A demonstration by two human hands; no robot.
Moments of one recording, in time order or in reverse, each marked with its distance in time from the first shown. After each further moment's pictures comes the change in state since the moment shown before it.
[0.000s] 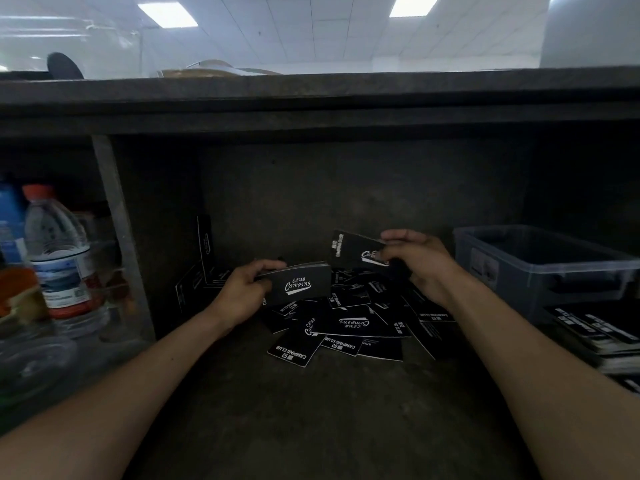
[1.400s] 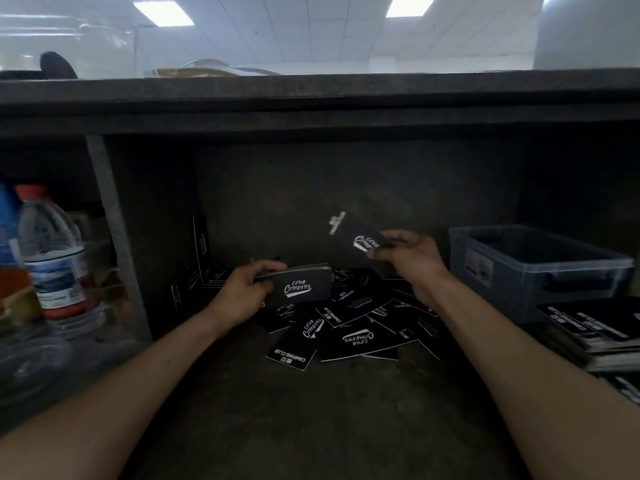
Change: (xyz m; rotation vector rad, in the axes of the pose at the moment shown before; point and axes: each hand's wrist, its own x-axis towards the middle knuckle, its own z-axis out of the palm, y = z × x) left_hand -0.003 0.005 0.003 0.060 -0.019 0.011; right_hand 0.005 0.010 0.002 -0.152 0.072 -0.085
